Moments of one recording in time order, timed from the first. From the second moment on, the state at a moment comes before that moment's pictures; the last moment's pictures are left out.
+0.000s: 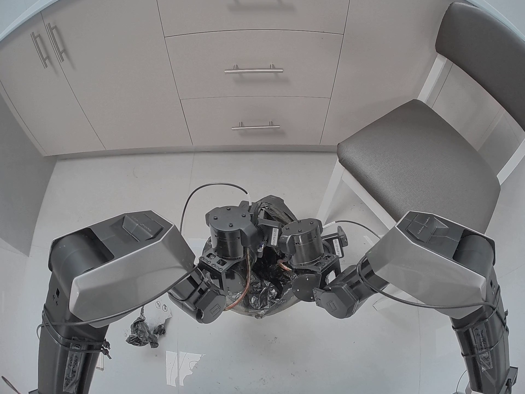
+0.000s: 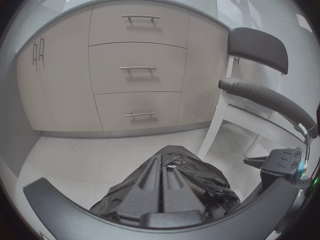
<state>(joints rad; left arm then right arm) -0.65 2.44 -1.15 -1.27 0.36 0.05 0.70 2.49 -1.30 -0.81 -0.91 -0.09</state>
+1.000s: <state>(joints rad) -0.62 2.44 -1.18 -1.27 0.36 0.04 0.69 2.51 -1.40 -0.82 -0.91 -0.11</state>
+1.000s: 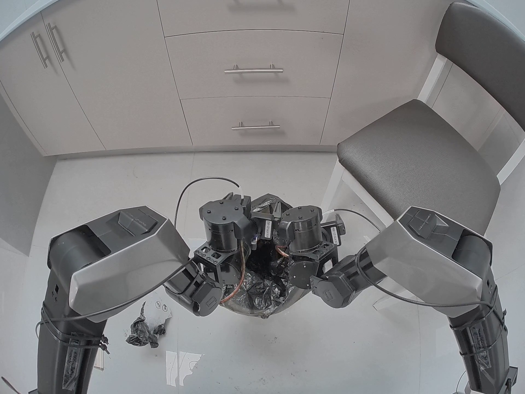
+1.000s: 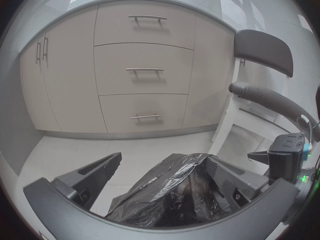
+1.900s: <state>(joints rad) -0.52 2.53 -1.26 -1.27 0.36 0.05 0.65 2.59 -1.58 -0.81 -0.94 -0.11</state>
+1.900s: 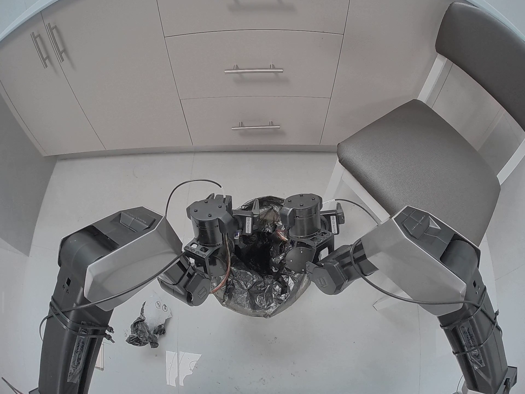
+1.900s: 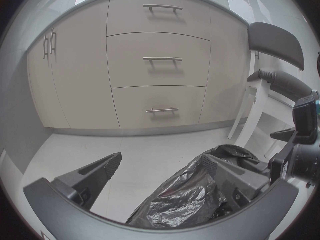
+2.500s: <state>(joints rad) -0.46 2.61 -1.35 -1.21 0.36 0.05 0.63 2.64 -1.62 -0.81 -0.94 -0.11</state>
